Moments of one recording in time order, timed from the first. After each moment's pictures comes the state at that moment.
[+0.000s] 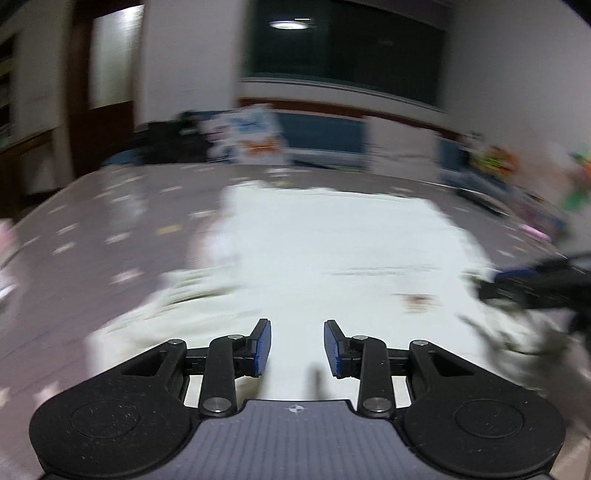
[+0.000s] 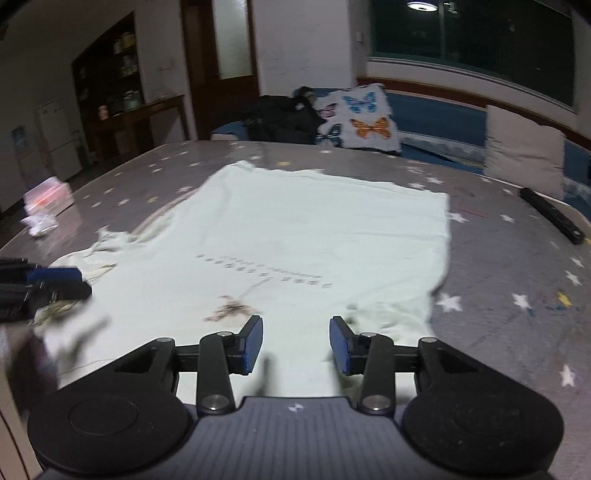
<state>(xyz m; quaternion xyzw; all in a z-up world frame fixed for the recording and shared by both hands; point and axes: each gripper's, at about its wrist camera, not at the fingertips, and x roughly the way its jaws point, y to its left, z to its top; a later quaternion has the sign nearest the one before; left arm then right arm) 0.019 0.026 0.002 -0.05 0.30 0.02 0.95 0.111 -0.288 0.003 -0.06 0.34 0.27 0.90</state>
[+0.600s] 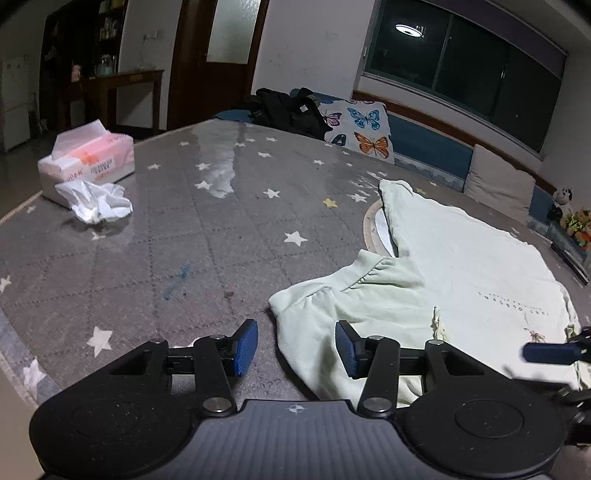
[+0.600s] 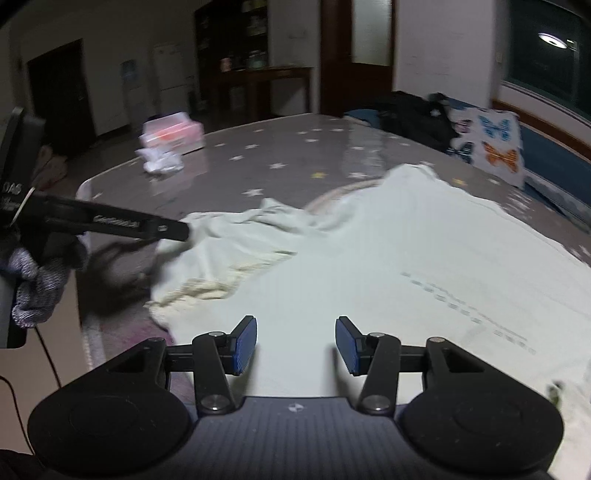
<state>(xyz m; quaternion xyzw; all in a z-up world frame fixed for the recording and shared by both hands) 0.009 0.121 -0.016 -0.15 0.32 0.12 0.93 0.064 -0.148 0.000 -0.16 0.33 0.43 0.83</state>
